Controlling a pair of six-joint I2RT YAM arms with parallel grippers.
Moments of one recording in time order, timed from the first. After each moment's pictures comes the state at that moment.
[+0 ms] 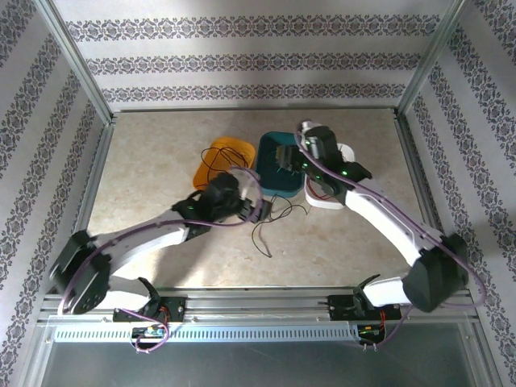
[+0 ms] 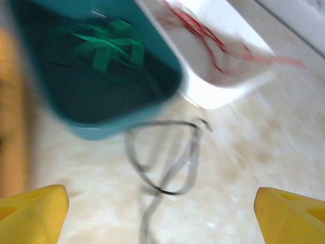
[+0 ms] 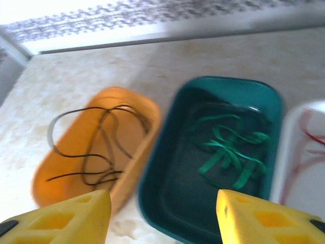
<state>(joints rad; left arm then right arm) -0.79 1.42 0.88 -0.06 0.05 -0.24 0.48 1.33 1.12 -0.37 0.07 0.44</state>
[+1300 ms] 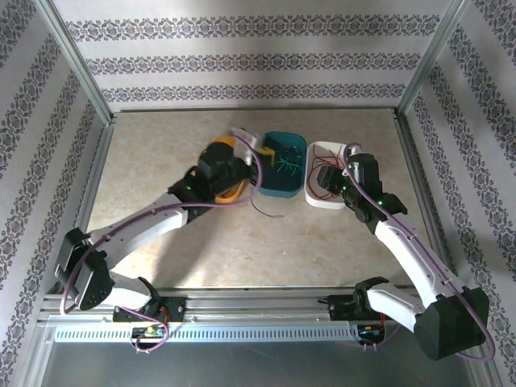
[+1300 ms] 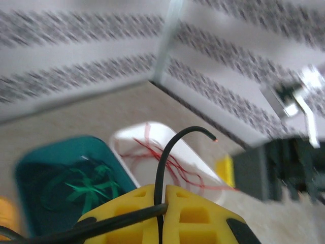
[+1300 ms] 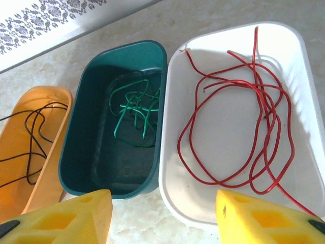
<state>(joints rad) -0.68 1.40 1.12 0.10 0.08 -0.23 0.26 1.05 0.82 -0.41 -0.01 0.53</state>
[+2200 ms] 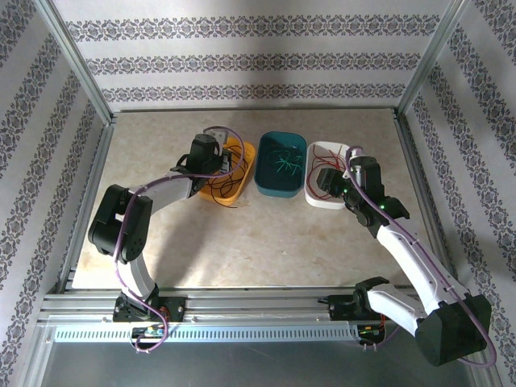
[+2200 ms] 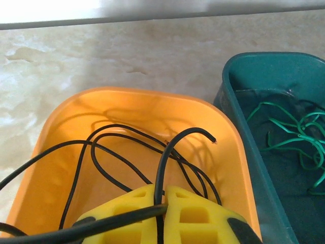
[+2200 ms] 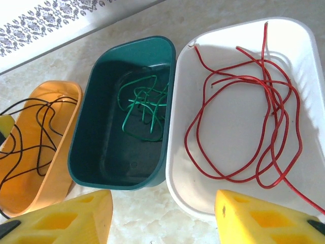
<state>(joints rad) -0.36 1.77 1.09 0.14 0.00 -0.18 0.26 1.01 0.80 -0.41 -0.04 0.53</state>
